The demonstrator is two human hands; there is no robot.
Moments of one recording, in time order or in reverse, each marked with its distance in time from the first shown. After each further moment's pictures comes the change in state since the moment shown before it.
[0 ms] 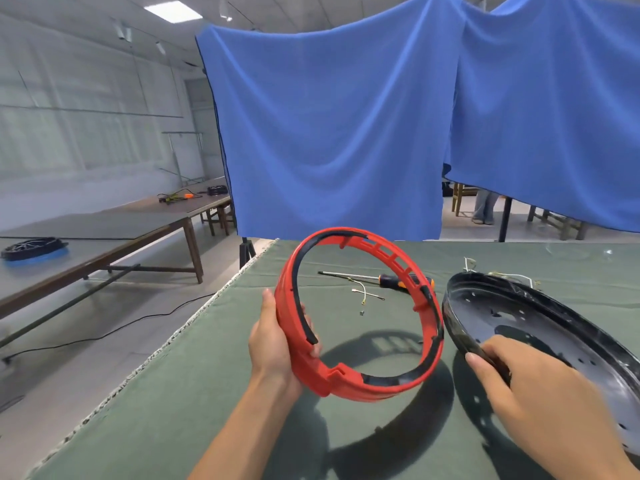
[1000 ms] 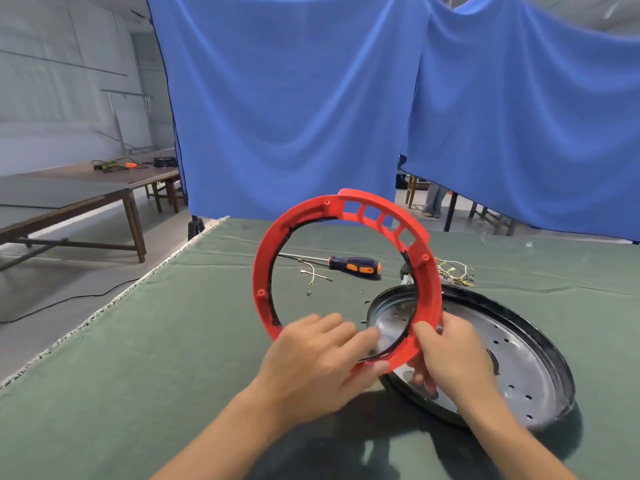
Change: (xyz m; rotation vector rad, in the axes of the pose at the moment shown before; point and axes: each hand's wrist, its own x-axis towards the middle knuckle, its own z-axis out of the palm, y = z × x) left_hand -0.037 -0.052 0.027 1.471 -0.677 1.588; right_hand 0.024 0.006 0.021 0.722 -0.153 0.453
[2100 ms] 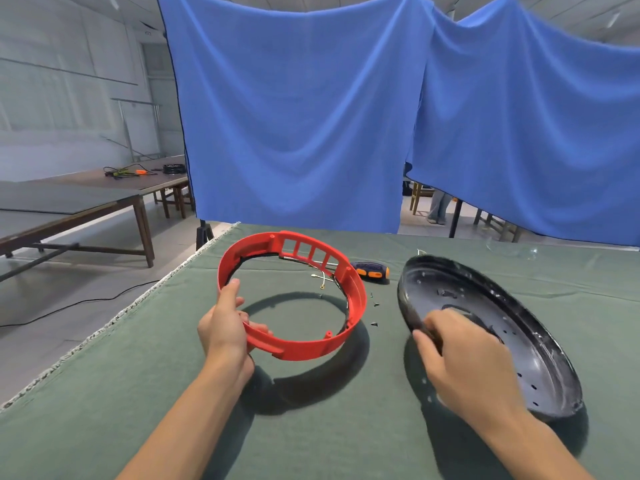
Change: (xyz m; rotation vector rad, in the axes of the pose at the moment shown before) left_hand -0.025 -0.065 -0.019 -1.021 0.641 -1.842; right_hand -0.025 -0.004 -0.009 -0.714 0.251 -0.665
